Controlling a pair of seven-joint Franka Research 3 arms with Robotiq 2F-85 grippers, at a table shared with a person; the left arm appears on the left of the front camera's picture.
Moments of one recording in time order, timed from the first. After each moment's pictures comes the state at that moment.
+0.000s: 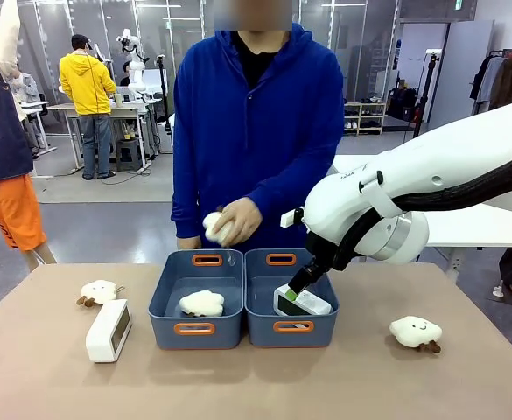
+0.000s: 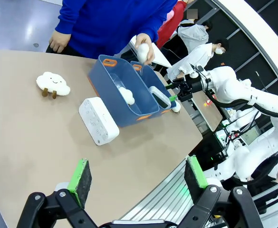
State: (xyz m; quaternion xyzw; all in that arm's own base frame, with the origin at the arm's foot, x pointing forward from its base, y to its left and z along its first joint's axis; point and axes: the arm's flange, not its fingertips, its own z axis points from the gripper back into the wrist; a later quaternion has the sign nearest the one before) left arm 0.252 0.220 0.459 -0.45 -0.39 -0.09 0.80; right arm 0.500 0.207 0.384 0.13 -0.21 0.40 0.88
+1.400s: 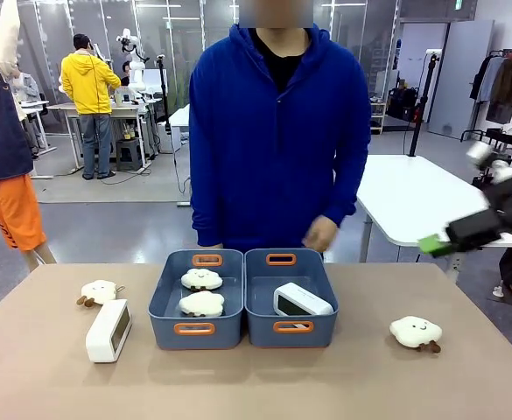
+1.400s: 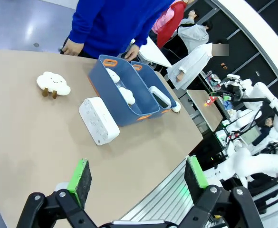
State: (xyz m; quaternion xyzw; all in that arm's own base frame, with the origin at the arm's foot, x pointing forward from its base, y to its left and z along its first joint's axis) left arm 0.252 0.220 0.459 -0.45 -0.39 -0.09 0.80; right arm 0.363 -0.053 0.489 0.41 -0.26 0.23 0.84
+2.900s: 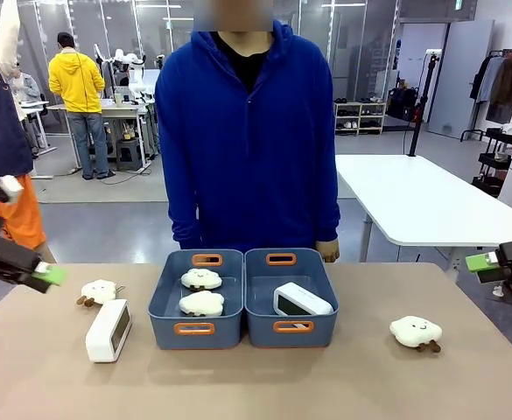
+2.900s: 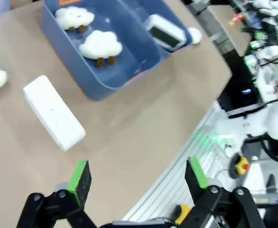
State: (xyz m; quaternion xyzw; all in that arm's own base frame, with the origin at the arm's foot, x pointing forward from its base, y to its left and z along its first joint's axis) left arm 0.364 -0.019 0.469 -0.34 -0.21 -0.24 0.88; right arm 0.343 -0.109 0.452 0.41 -0.30 0.14 0.85
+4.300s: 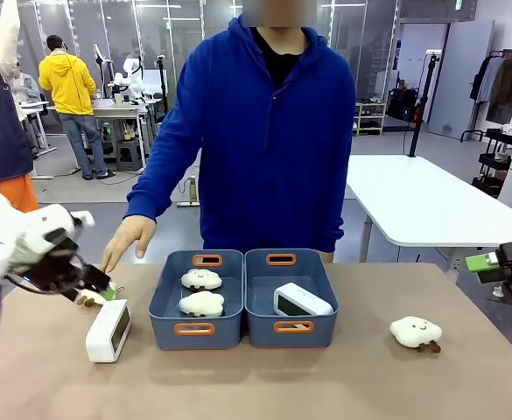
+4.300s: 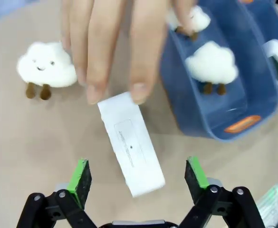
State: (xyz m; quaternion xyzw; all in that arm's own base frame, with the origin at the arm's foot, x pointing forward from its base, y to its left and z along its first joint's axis) left arm 0.422 -0.071 0.411 -0.14 -0.25 -0.13 0.95; right arm 0.343 -0.109 0.452 0.41 -0.30 0.14 0.85
